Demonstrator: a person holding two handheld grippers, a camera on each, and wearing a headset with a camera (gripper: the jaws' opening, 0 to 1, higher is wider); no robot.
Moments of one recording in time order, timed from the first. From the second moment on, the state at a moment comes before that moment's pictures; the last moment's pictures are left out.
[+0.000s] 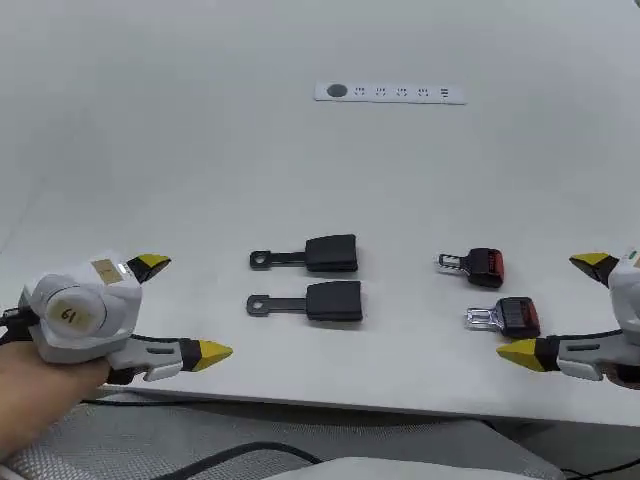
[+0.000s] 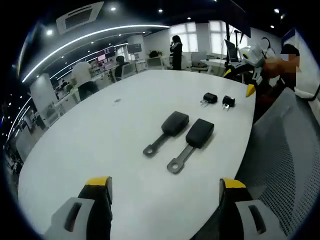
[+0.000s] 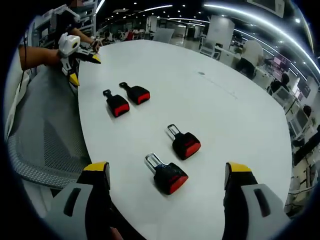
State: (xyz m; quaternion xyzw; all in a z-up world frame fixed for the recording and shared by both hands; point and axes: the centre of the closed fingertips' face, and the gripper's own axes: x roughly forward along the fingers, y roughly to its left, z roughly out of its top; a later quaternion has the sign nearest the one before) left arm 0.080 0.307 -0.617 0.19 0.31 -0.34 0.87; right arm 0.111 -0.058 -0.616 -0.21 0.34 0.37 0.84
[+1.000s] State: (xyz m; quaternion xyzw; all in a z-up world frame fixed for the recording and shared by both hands) left arm 0.082 0.314 -0.621 0.19 0.32 -0.34 0.86; right arm 0.109 -0.055 -0.617 -0.21 0.34 0.38 0.84
